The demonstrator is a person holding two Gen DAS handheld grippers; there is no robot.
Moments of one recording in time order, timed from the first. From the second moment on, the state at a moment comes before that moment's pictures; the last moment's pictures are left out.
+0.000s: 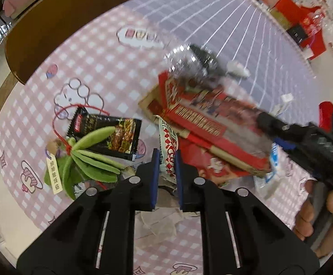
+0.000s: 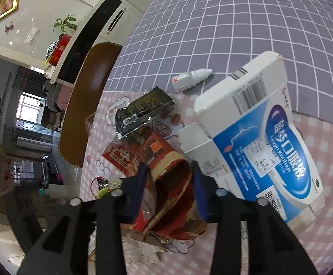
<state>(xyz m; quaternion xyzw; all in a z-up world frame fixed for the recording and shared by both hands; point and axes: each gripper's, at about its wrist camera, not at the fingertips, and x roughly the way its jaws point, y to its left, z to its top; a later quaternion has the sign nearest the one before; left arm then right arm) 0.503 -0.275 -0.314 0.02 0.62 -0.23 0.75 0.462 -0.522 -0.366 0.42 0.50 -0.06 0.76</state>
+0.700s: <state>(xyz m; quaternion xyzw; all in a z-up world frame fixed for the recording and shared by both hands) 0.460 -0.176 -0.205 -0.06 0.53 -0.23 0.81 0.435 -0.470 -0.245 0.38 0.42 0.02 0.83</state>
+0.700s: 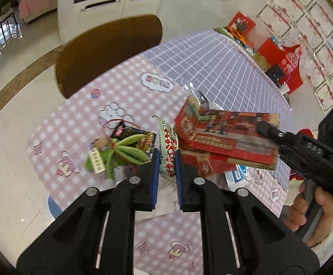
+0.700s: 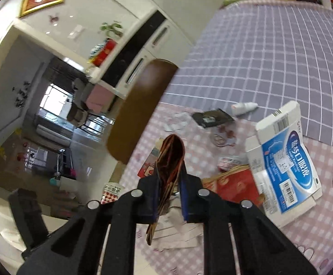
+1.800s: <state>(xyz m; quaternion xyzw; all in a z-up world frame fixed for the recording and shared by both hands) 0.361 0.230 -0.377 -0.20 0.62 -0.03 0.76 0.426 0.028 -0.423 0.11 0.67 0.15 0.72</state>
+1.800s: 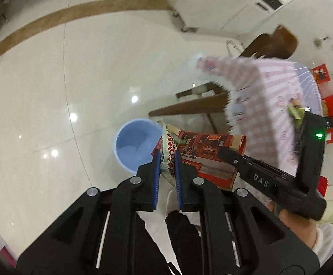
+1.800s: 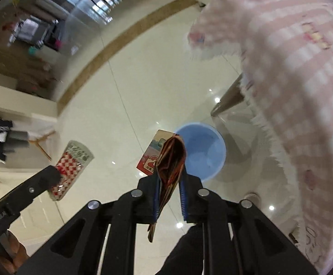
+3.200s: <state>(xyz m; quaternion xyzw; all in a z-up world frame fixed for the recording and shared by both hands) 0.403 0.196 -0.441 -0.18 0.68 -0.02 0.71 0.438 0.006 -0.400 0.07 0.63 0.12 0.76</state>
